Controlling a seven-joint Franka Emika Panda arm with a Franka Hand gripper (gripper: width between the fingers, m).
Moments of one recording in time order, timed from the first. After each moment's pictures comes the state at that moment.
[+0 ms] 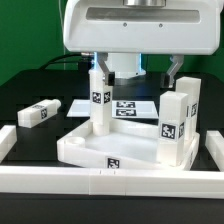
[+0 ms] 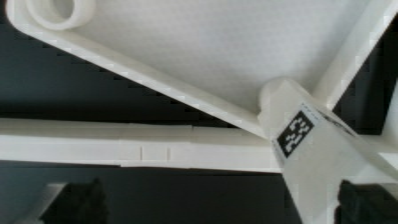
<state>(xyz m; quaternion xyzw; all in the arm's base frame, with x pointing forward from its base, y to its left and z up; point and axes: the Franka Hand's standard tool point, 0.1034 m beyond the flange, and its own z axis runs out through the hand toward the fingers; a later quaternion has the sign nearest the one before) 0.614 -0.006 0.140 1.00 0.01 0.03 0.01</state>
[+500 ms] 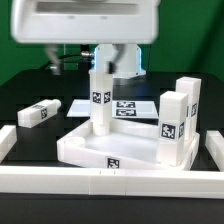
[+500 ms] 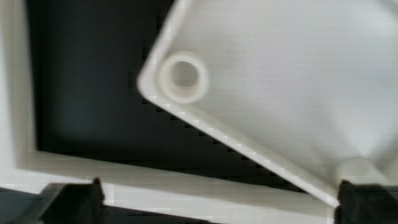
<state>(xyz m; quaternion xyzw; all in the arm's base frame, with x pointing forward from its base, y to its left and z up) 0.563 -0.106 0.143 1.00 0.07 0.01 0.01</state>
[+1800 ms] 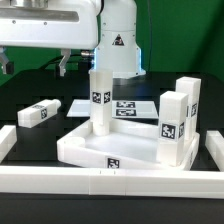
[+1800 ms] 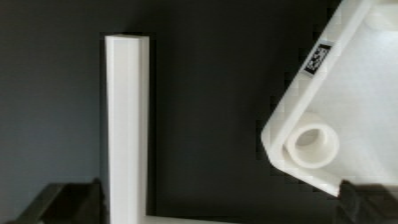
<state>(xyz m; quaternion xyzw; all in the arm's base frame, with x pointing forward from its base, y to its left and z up) 0.524 -0.178 0.130 1.00 -0.01 -0.01 0.01</state>
